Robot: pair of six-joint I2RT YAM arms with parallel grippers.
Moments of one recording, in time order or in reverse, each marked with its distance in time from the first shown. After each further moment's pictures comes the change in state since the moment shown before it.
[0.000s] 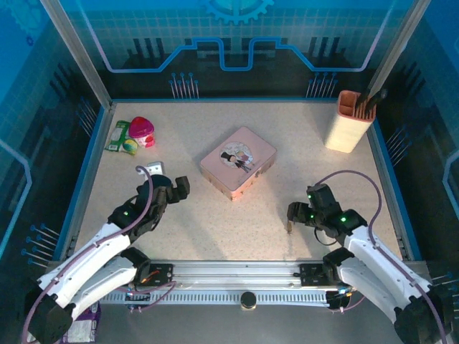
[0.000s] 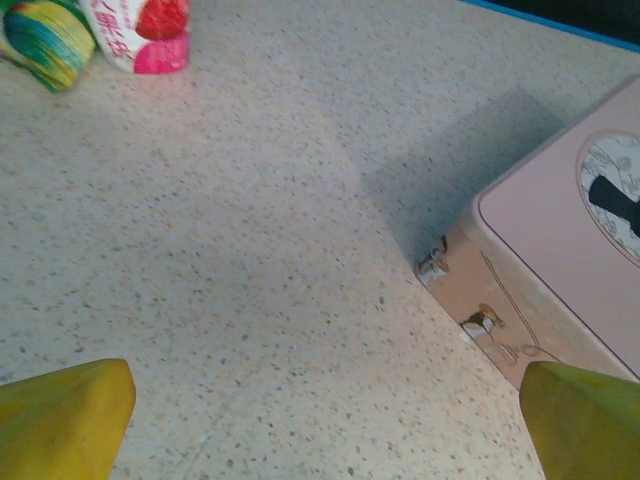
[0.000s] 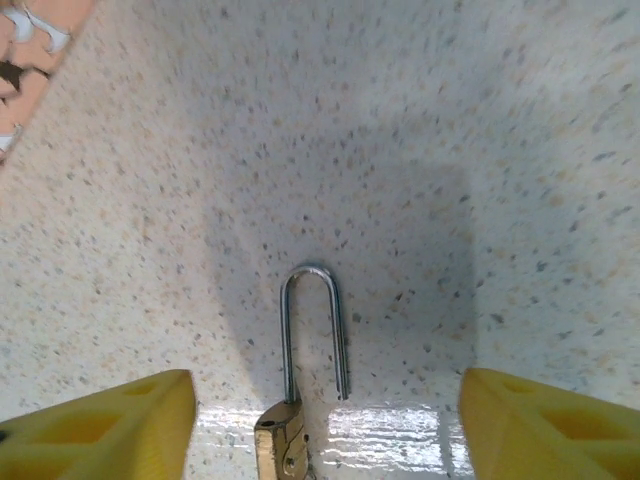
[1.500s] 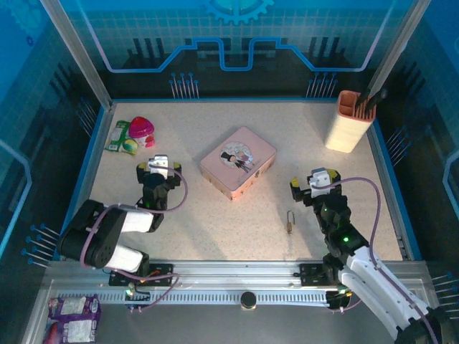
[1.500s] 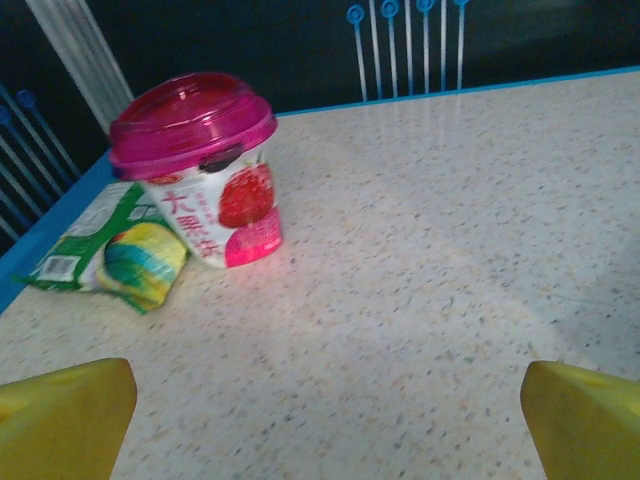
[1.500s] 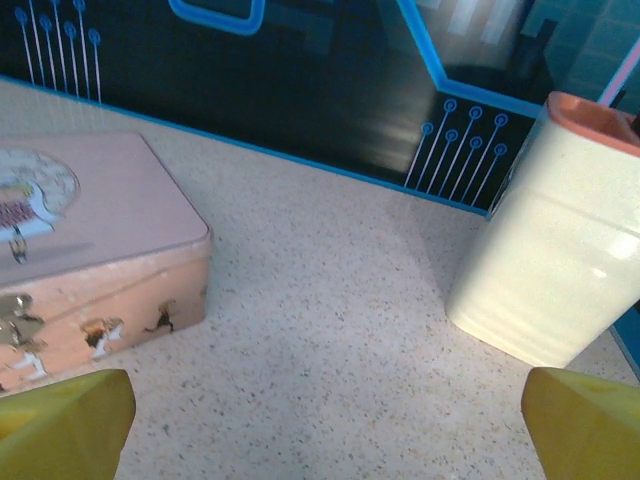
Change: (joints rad) left arm 0.285 0.700 -0.298 1.395 0.019 0.657; right arm -0.010 -0.202 -0.274 0.858 0.298 -0.782
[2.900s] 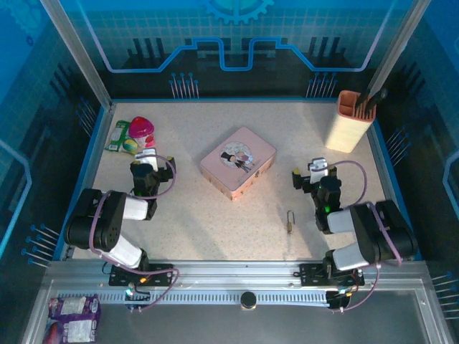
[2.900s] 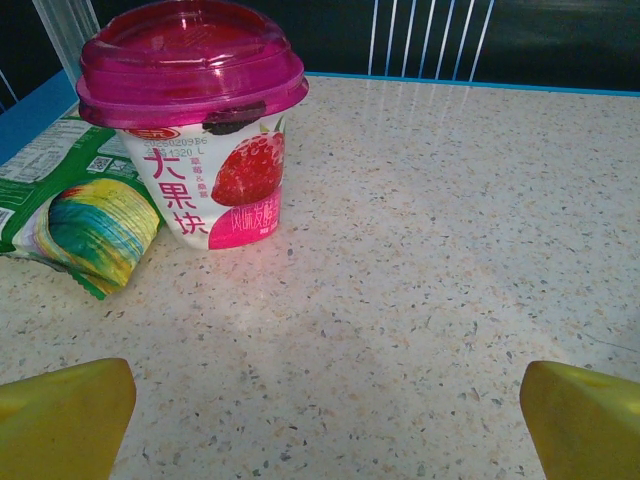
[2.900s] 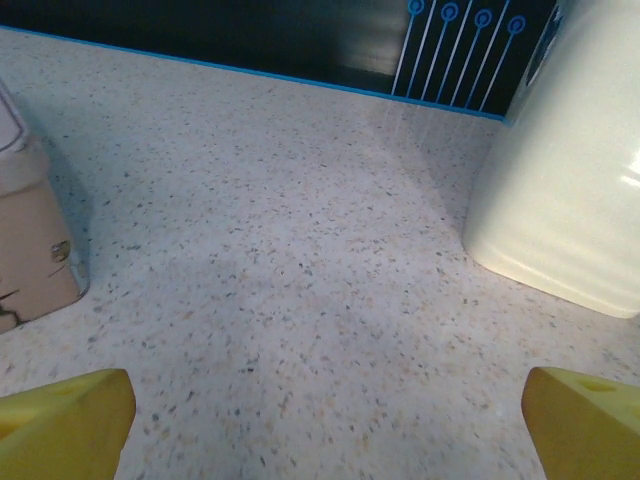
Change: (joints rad) left arm 0.193 0.083 0.094 -0.069 0.237 -0.152; right arm -0.287 0.969 0.008 0.877 -0.223 0.054
